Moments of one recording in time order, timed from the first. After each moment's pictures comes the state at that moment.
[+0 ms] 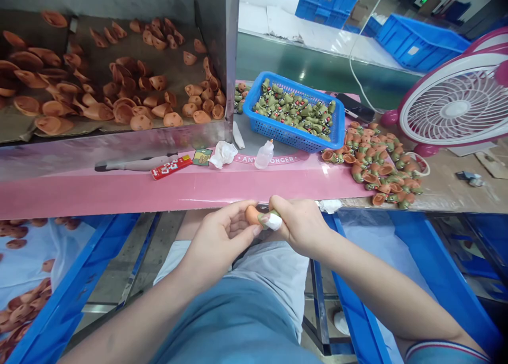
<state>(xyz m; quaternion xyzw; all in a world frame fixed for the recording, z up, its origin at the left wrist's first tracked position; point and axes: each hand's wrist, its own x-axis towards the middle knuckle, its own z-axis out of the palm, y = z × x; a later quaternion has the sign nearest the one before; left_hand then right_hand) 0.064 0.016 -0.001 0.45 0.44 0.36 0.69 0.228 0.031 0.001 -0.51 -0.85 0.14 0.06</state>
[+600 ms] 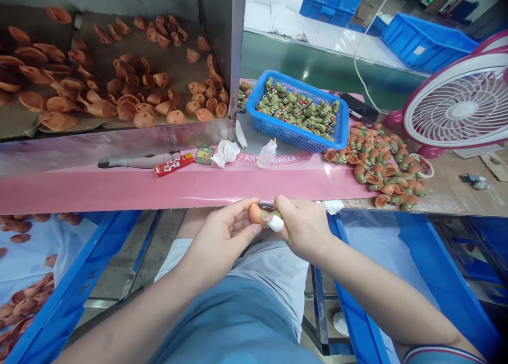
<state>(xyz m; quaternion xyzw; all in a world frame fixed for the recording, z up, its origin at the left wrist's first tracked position) 0.062 0.016 0.001 0.45 0.43 0.35 0.70 0.222 0.024 -0.004 -0.52 -0.84 0.01 0.12</state>
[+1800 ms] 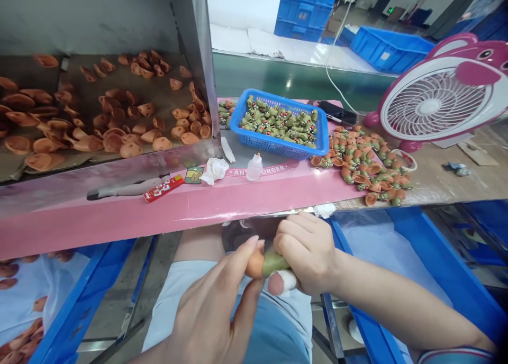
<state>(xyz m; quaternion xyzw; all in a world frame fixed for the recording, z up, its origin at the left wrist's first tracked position) 0.063 -0.022 0.028 0.75 0.49 0.34 0.27 0.228 0.015 0.018 -0.36 -0.88 -0.04 0.31</state>
